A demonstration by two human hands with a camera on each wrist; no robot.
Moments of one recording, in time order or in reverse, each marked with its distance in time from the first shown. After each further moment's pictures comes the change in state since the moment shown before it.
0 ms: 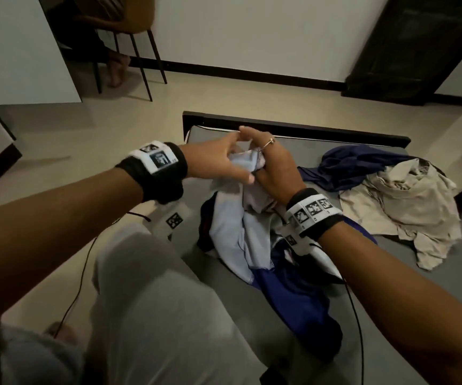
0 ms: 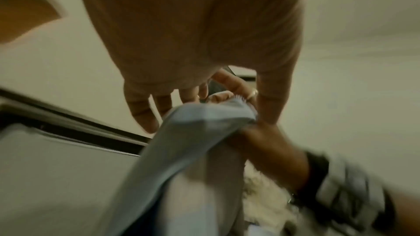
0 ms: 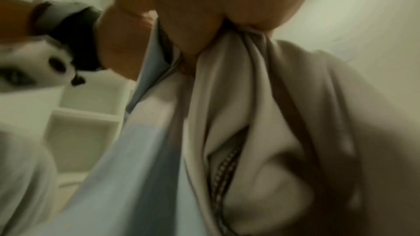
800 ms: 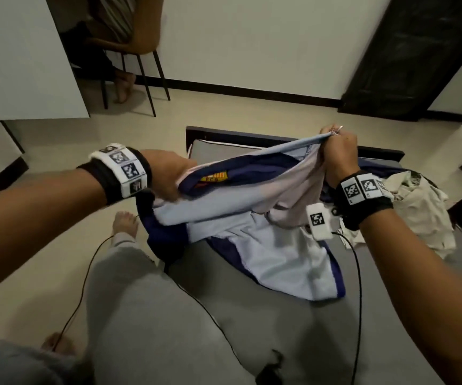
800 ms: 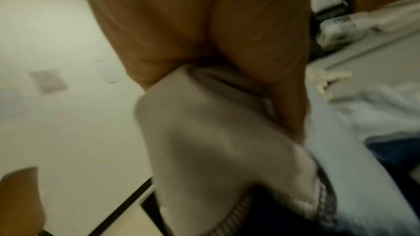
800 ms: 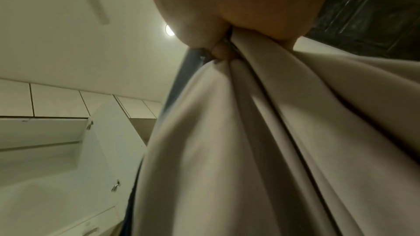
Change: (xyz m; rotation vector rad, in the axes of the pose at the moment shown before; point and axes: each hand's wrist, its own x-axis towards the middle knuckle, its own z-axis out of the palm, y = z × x) left_hand -0.042 -0.043 -0.046 0.869 0.006 -0.176; right_hand 0.031 0.037 -0.090 0.356 0.425 0.712
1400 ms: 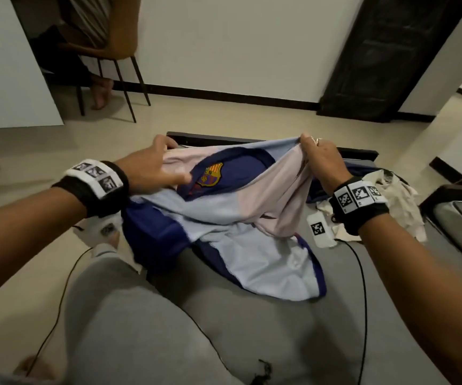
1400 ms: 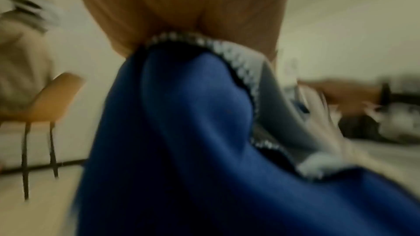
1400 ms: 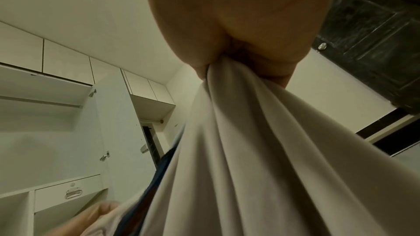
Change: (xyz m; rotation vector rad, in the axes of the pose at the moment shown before) left_hand 0.011 0.002 0.006 -0.491 0.289 -0.134; right_hand -0.005 0.005 -0.036 -0.337 -0.175 -0.027
